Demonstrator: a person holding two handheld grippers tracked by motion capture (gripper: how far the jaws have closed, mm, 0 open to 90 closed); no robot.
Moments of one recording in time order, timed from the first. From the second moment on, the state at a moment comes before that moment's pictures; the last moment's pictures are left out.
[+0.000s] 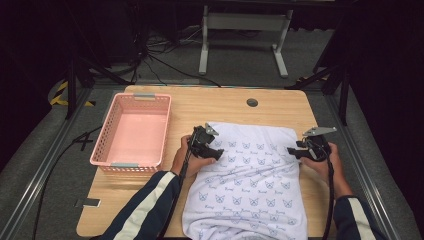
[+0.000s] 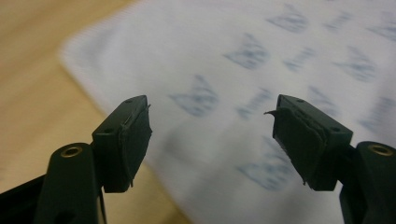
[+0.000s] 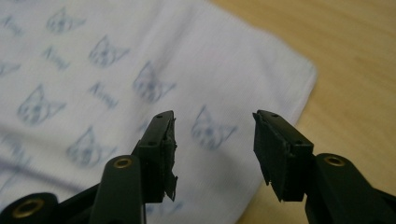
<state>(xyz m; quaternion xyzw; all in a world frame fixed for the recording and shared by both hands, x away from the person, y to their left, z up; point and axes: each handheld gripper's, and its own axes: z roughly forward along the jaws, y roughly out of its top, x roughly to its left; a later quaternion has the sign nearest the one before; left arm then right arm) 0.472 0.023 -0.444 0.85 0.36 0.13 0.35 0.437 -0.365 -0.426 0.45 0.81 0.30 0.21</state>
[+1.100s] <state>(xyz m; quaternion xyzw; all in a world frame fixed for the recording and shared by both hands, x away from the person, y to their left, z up) 0.534 0.016 -0.454 0.87 0.36 0.10 0.32 0.503 -0.363 -0.443 0.53 0.78 0.28 0.18</state>
